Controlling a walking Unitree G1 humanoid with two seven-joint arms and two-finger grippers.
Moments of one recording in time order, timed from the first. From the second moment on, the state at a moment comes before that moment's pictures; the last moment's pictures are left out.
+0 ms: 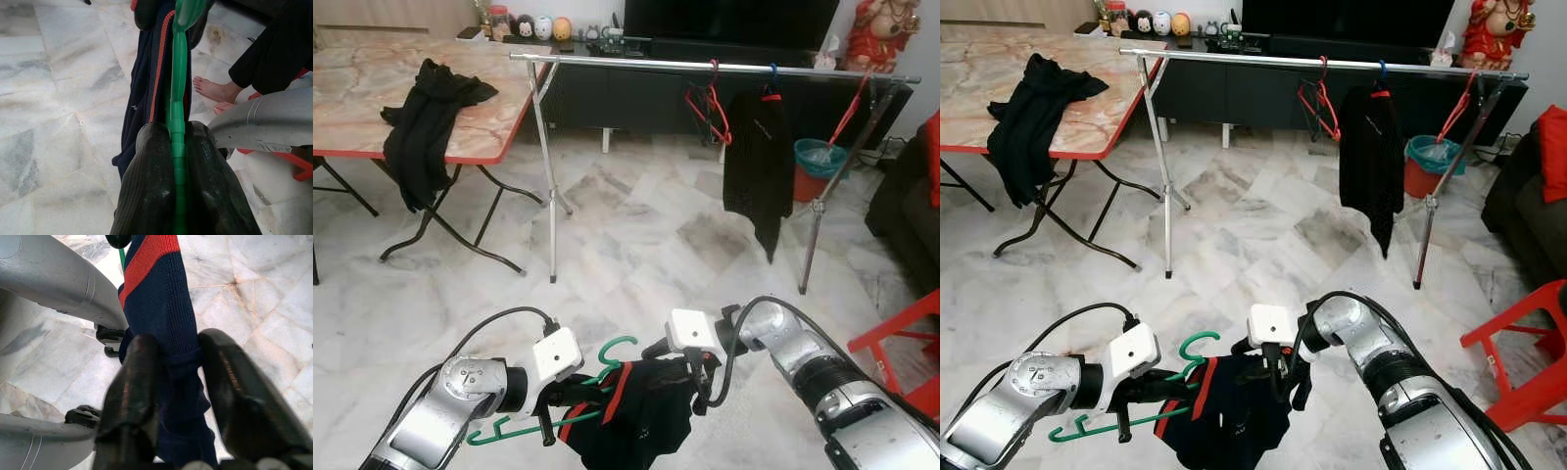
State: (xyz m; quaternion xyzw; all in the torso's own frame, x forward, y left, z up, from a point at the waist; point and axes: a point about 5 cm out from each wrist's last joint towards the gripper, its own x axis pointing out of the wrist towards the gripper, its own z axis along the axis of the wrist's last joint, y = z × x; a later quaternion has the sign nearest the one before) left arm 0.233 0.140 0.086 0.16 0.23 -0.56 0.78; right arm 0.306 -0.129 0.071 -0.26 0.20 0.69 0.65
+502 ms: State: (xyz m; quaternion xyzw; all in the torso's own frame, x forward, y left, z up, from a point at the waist) left arm 0.232 0.140 0.085 0.16 0.23 -0.56 0.78; right arm 0.305 -0.129 0.070 -0.26 0.20 0.69 0.64
